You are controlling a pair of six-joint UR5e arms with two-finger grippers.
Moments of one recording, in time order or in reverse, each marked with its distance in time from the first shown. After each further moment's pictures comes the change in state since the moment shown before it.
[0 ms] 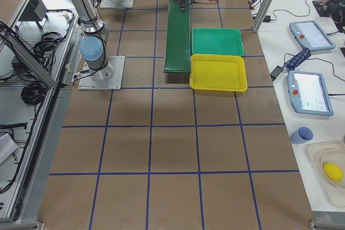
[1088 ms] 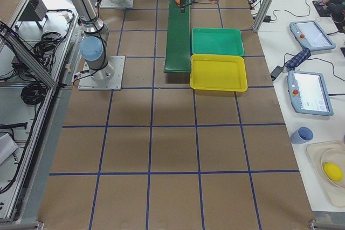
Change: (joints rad) left arm 0.363 -0.135 0.054 -0.031 -0.066 0.060; right arm 0.000 -0.001 0.000 0.000 0.000 0.000
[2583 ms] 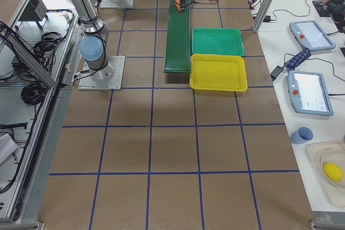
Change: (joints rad) left arm 0.006 -0.129 0.001 0.126 0.037 -0.085; right arm 0.000 -0.001 0.000 0.000 0.000 0.000
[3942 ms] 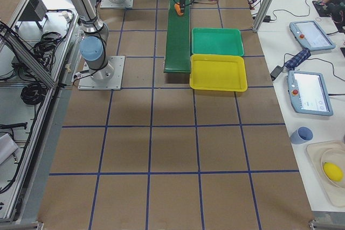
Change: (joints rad) left arm -0.102 0.103 -0.006 -0.043 -0.023 -0.110; right arm 0.000 0.001 0.000 0.003 0.000 -0.002
